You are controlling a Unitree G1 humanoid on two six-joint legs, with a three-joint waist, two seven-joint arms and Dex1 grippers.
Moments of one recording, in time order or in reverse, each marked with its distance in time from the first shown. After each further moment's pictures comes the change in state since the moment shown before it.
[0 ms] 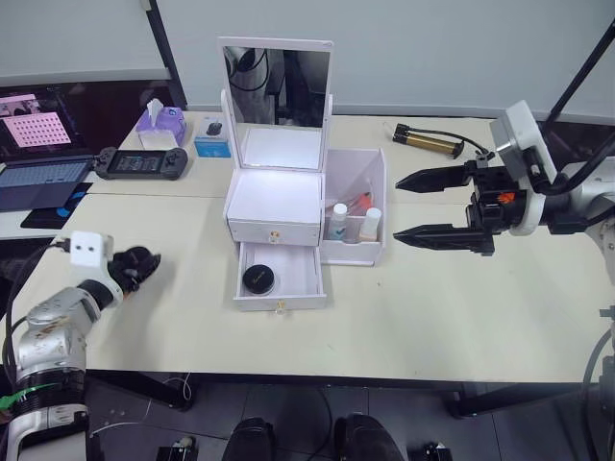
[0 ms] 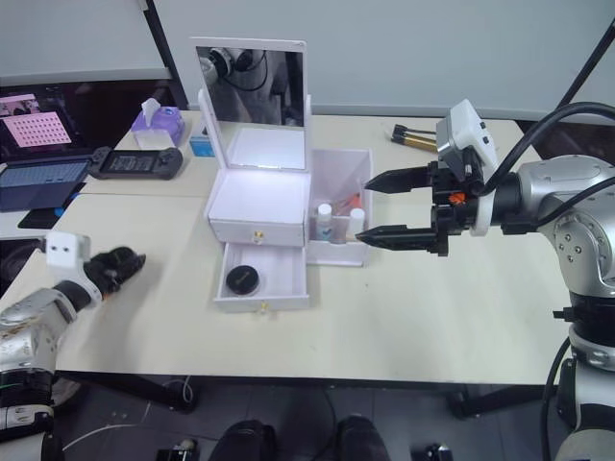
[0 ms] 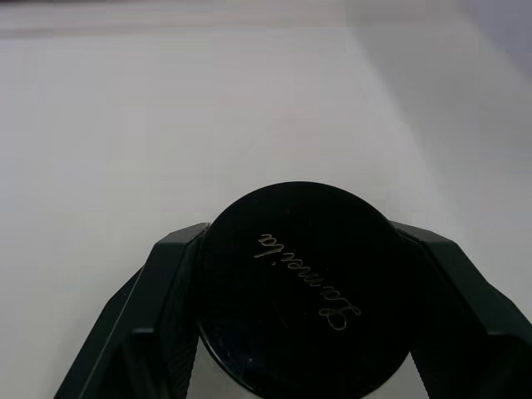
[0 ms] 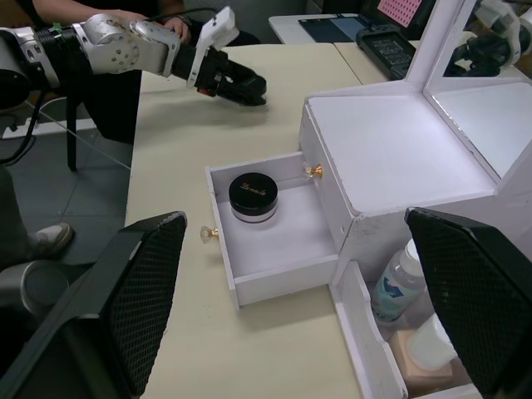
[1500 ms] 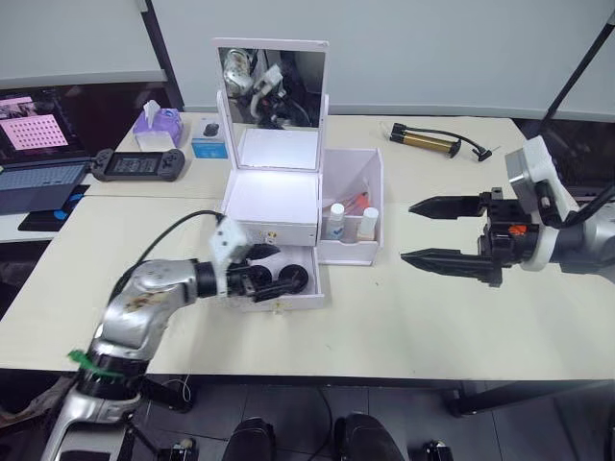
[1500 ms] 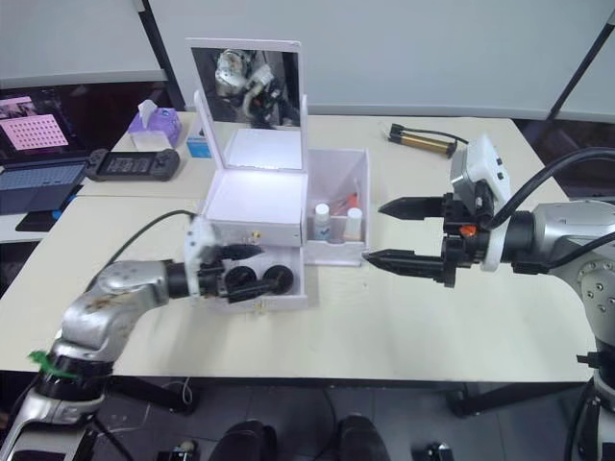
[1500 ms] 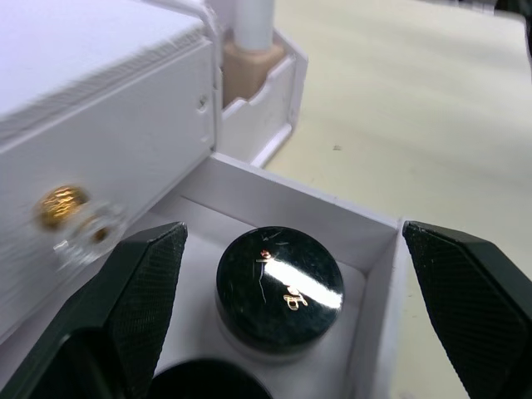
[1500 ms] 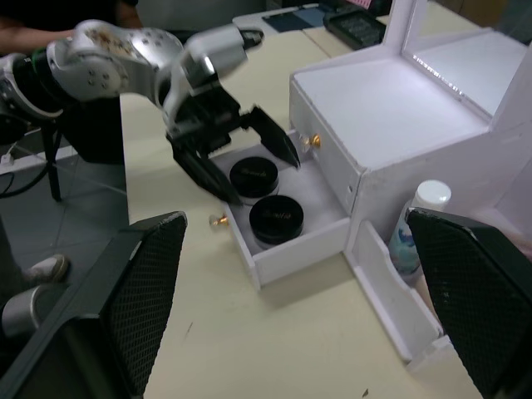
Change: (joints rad) left arm -0.053 -0.077 -0.394 -0.493 -0.065 0.234 -0.294; right arm 0.247 -0.055 -0.163 -0.197 0.185 0.110 -0.192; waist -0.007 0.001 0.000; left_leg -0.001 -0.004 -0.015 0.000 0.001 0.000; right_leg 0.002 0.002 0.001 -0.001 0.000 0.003
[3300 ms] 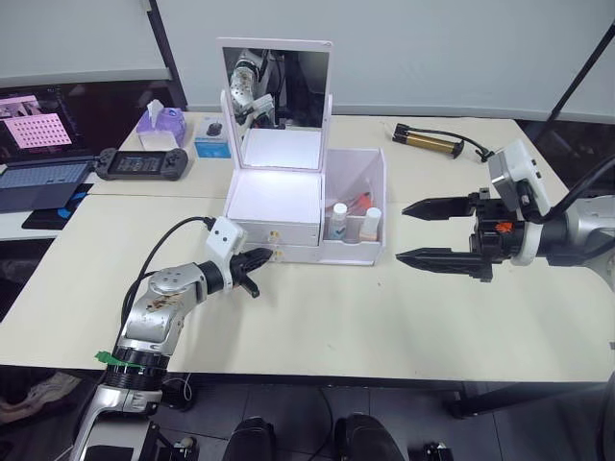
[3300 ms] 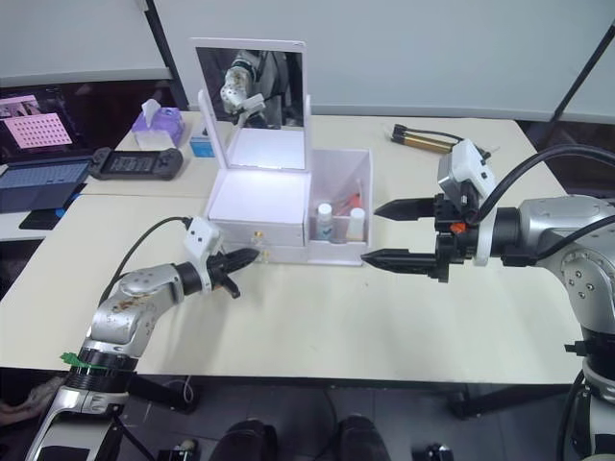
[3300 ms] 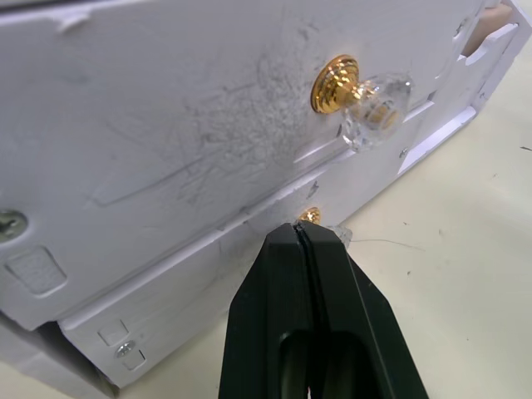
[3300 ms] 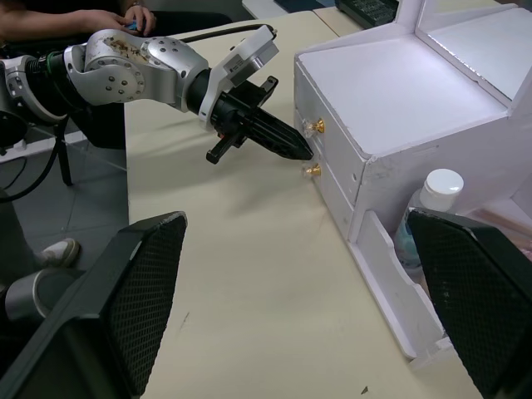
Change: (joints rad) left arm -0.055 -0.132 -0.033 0.251 0.164 -0.112 0.236; right arm -0.058 0.017 0.086 0.071 -0.078 -0.032 0.050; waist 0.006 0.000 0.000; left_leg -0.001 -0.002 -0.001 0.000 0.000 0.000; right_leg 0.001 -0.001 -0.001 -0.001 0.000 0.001
